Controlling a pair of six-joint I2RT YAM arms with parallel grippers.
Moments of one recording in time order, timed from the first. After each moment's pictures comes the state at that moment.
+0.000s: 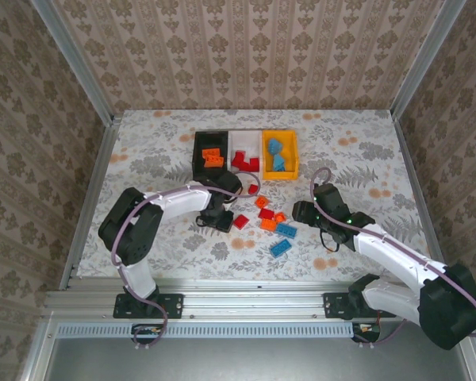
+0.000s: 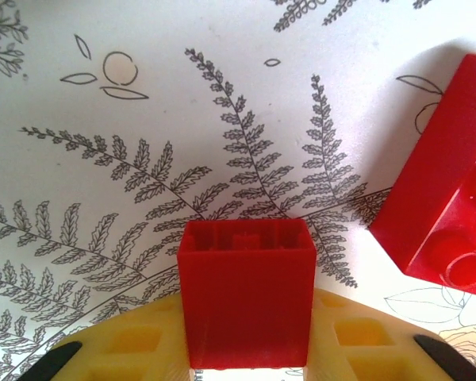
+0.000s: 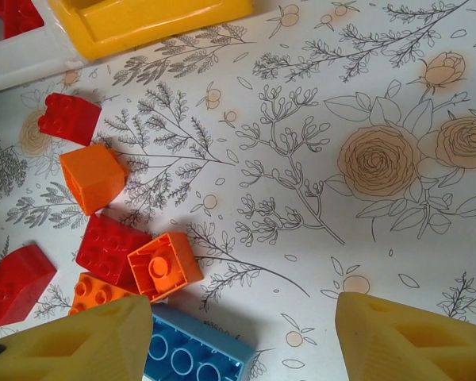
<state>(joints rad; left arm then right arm) -0.75 1.78 1.09 -0.77 0.01 -0.31 0.46 1.08 0.57 -0.33 0.10 0.63</state>
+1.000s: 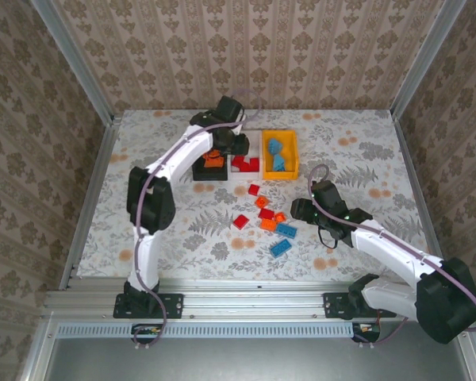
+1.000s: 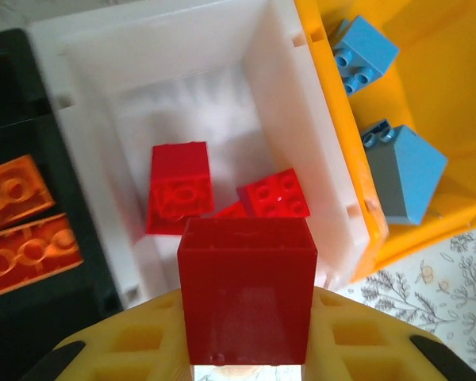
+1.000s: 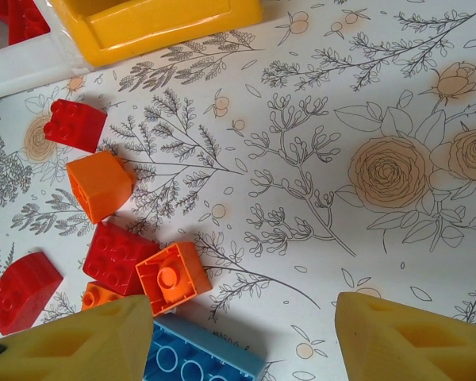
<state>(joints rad) -0.57 2.19 2.06 -0.91 0.12 -0.24 0.46 1.12 0.60 -0.33 0.09 0.63</state>
